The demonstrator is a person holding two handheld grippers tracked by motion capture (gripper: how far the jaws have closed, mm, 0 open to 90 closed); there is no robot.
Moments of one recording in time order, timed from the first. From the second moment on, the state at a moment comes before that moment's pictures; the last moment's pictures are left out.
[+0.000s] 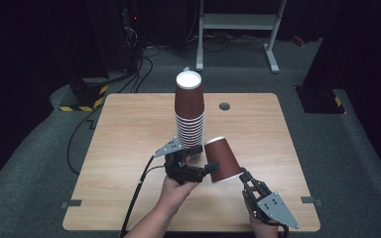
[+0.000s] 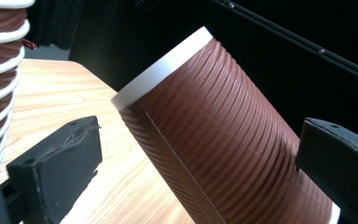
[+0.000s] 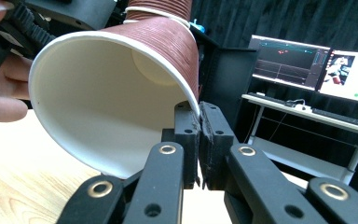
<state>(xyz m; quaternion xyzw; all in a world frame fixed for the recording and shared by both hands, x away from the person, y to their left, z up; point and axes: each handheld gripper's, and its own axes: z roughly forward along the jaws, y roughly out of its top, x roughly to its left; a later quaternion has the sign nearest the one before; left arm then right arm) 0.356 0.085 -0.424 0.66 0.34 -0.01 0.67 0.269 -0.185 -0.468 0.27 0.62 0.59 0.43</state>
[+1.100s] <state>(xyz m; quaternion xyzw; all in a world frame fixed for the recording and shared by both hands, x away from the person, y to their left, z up) 0.331 0.191 -0.479 0.70 0.40 0.14 0.58 0.277 -0.192 -0.471 0.29 0.65 0.57 0.42</state>
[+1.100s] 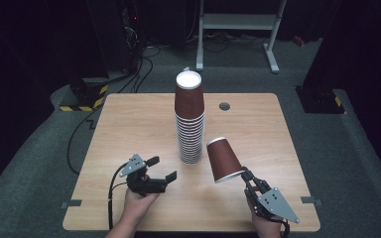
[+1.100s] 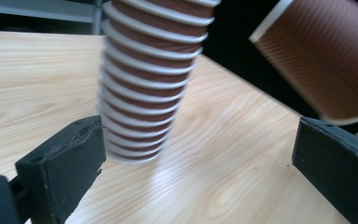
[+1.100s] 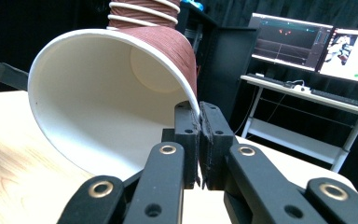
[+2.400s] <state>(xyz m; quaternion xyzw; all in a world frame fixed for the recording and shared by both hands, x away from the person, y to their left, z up) 0.343 0.241 -0.533 0.78 0.44 0.20 0.40 0.308 -0.196 -0.444 0.36 0.74 0.46 0.34</state>
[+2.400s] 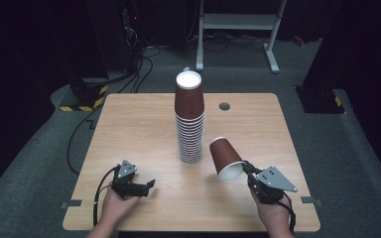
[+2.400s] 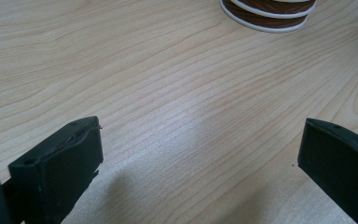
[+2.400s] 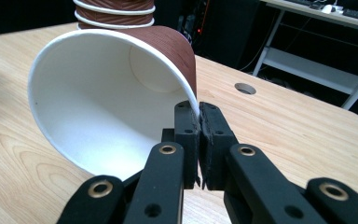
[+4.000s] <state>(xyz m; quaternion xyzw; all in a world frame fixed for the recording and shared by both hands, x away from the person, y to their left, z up) 0.343 0.245 -0.533 0.77 0.44 0.19 0.42 0.340 -0.202 -0.411 0.40 0.82 0.34 0.21</state>
